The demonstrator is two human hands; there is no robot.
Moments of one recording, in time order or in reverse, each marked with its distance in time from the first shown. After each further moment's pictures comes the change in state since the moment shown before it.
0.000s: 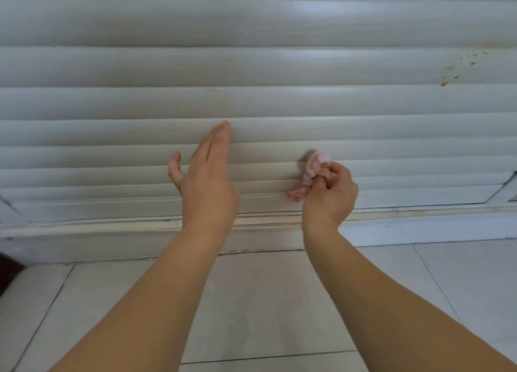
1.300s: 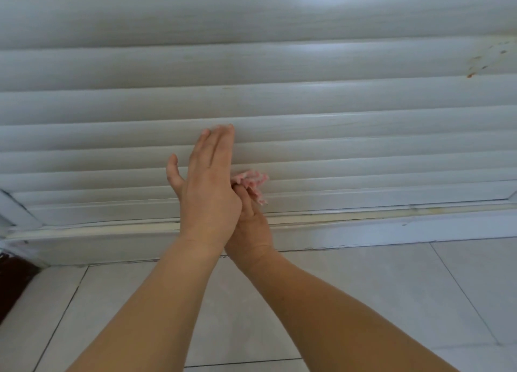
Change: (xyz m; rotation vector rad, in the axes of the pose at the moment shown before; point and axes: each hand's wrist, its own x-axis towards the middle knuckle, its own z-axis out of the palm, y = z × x) left_hand -0.002 -0.018 -0.006 0.076 -0.007 0.087; right_hand -0.091 0.055 0.067 -0.808 -0.574 -1.163
